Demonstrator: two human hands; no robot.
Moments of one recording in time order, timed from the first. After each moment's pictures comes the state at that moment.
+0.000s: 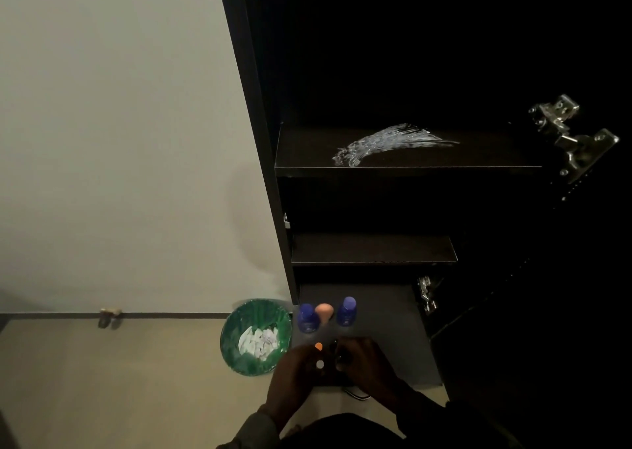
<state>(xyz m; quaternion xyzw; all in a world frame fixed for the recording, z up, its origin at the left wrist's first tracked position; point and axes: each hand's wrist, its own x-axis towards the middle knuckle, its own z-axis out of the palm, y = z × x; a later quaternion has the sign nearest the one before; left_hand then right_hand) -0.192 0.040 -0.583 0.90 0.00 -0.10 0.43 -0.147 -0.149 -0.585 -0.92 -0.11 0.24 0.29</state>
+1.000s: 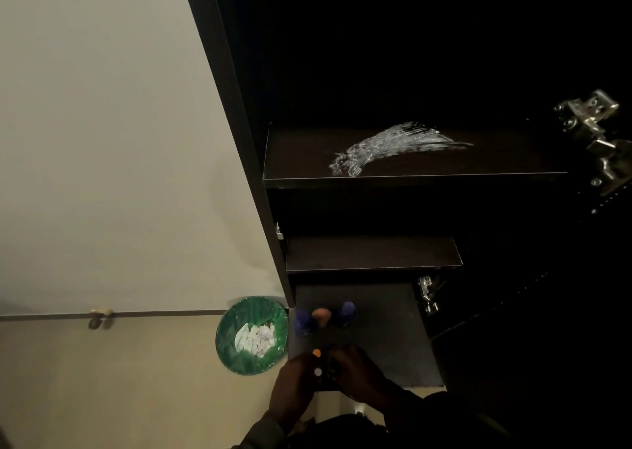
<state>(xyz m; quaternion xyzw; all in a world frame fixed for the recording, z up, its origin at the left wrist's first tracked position) -0.173 0.033 -0.621 0.88 0.04 -0.18 0.43 -0.134 -0.139 -0.660 -0.91 -0.17 0.26 0.29</state>
